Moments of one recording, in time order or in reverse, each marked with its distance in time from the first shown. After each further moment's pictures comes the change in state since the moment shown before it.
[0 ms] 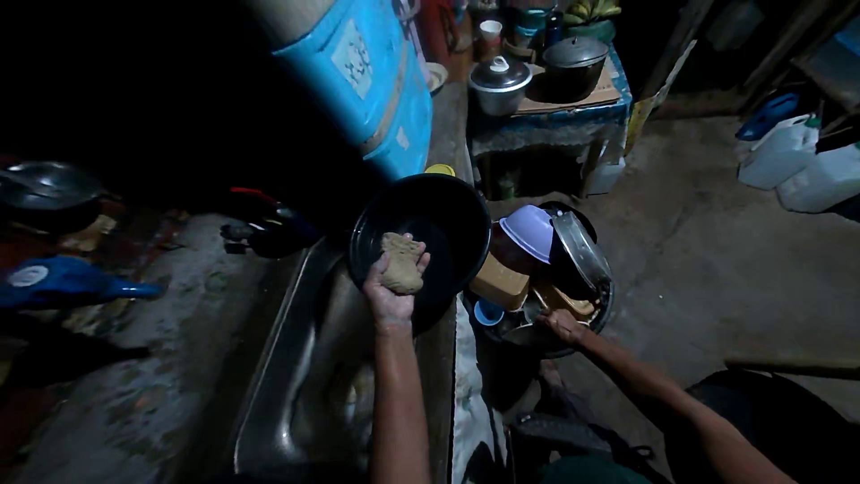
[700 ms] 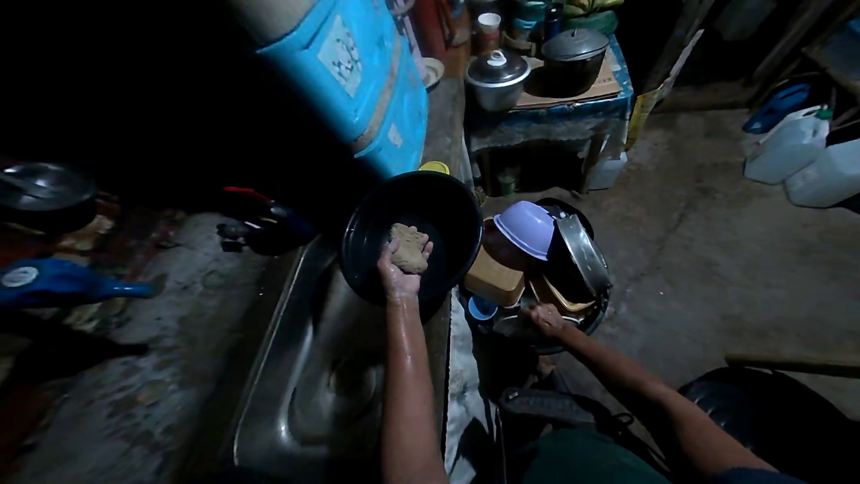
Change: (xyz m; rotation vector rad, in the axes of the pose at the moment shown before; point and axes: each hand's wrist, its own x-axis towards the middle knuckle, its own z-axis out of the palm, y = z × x) left_hand 0.042 -0.040 0.006 0.025 0.153 -0.037; right_hand 0.019 -0.011 0.001 -0.019 -0.026 0.076
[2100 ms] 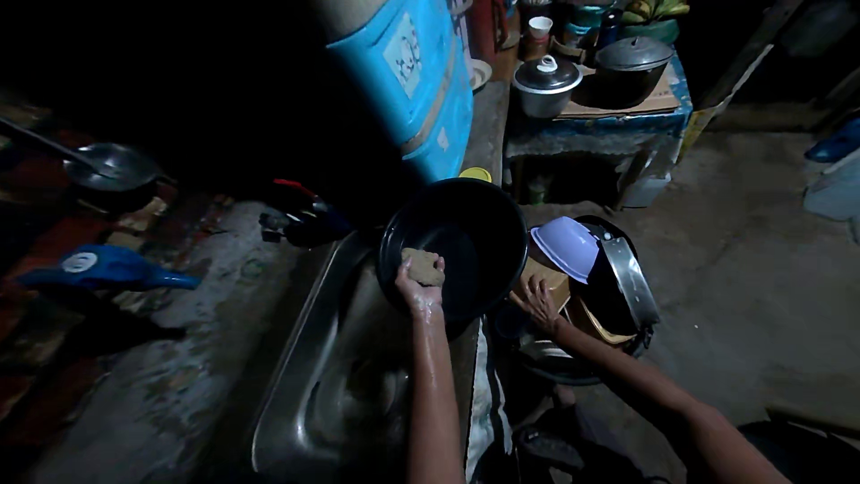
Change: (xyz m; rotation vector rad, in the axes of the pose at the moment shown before) left_hand 0.023 0.015 -0.016 -0.152 0.303 0.094; right_hand 0.071 -0.082 -0.052 -0.222 0.357 -0.157
